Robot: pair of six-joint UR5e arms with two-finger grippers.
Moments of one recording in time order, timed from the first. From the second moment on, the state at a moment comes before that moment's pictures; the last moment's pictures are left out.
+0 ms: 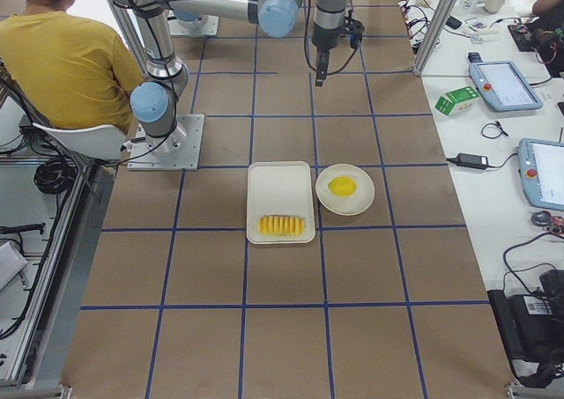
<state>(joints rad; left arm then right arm) -1.41 -2.13 -1.45 -1.20 1.52 0.29 1.30 -1.44 1.51 -1.63 -1.61 -0.14</state>
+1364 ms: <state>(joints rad) -1.40 -2.19 -1.43 -1.12 1.47 0.24 1.09 -1.01 1.50 -2.03 -1.73 -0.46</state>
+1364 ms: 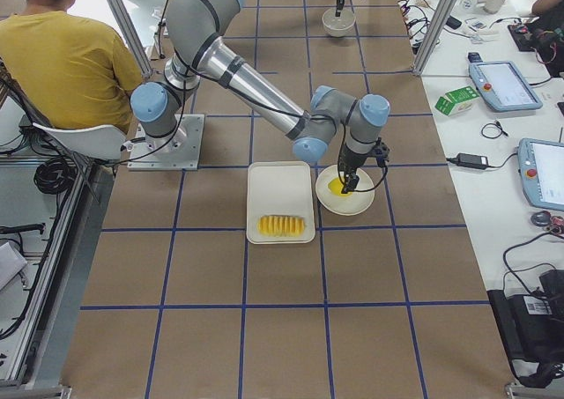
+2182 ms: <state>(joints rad) -1.68 -2.04 -1.65 -1.09 1.33 -0.17 1.09 -0.97 1.49 -1.99 -1.70 -0.47</state>
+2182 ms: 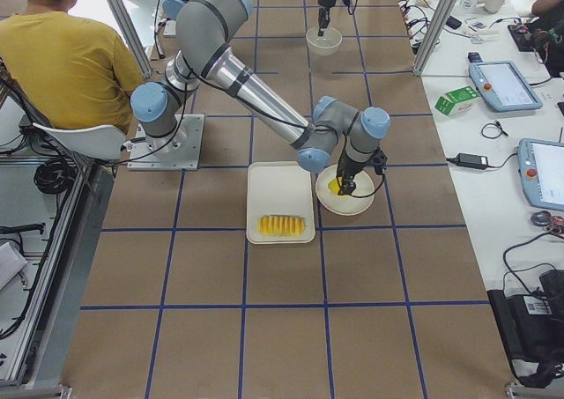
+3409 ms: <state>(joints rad) -1.70 -1.88 -1.54 -1.33 1.43 -0.17 1.39 -1.27 1.44 -1.57 -1.57 -0.08</state>
